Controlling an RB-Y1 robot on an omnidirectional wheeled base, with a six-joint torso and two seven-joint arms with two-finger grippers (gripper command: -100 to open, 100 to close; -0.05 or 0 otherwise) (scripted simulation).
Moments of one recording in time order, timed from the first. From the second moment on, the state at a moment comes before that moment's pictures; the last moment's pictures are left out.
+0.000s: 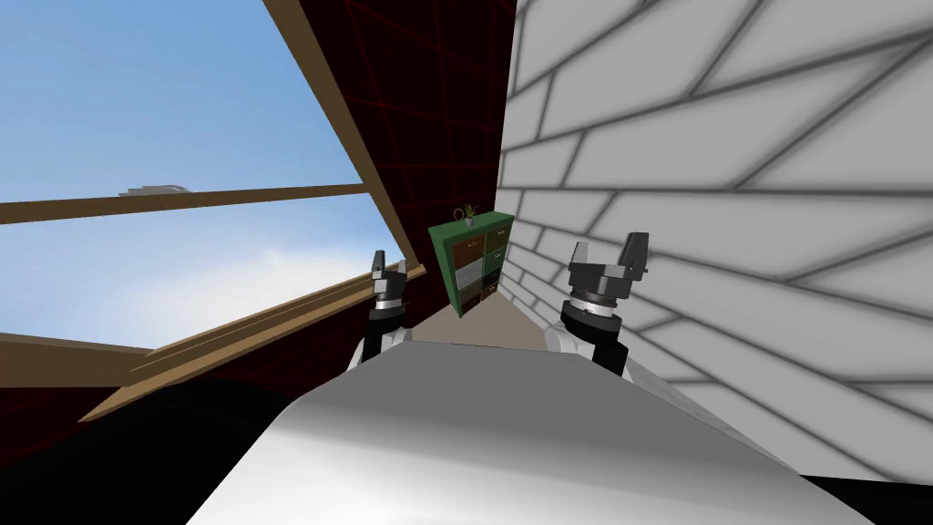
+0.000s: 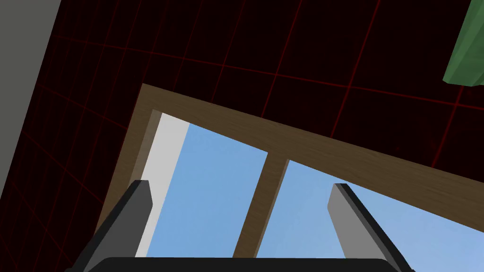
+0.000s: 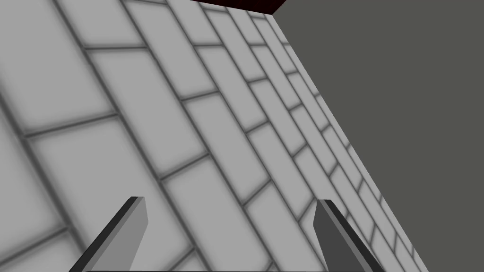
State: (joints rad) left arm 0.54 0.04 0.04 -2.26 0.01 -0.49 0.07; right arm 0.46 0.02 0.00 -2.32 -0.06 -0.63 0.04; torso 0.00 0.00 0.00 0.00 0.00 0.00
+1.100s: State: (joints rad) left arm 0.54 0.06 0.05 -2.25 0.01 -0.49 0.07; right arm 0.46 0.02 0.00 -2.32 -0.06 -0.63 0.04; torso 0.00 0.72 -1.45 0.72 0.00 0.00
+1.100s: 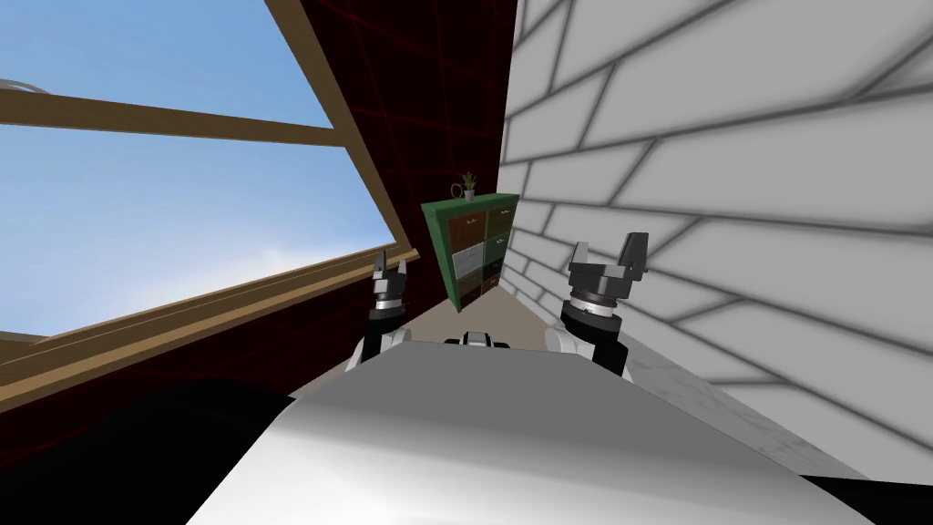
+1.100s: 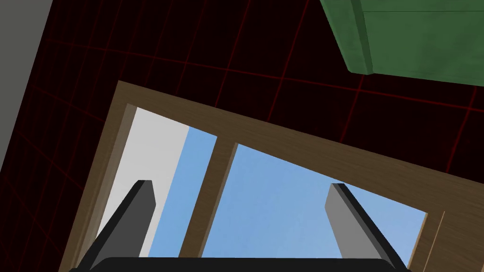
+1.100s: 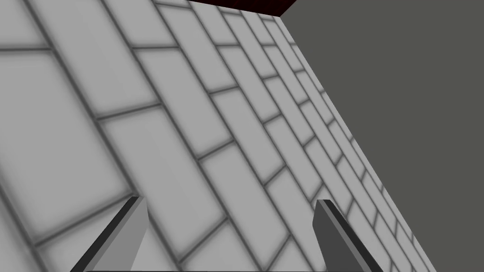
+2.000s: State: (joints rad) left arm 0.48 0.14 0.09 -2.08 0.04 -0.48 0.06; right arm 0.46 0.02 0.00 -2.32 -0.06 -0.63 0.04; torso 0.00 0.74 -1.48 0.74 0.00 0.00
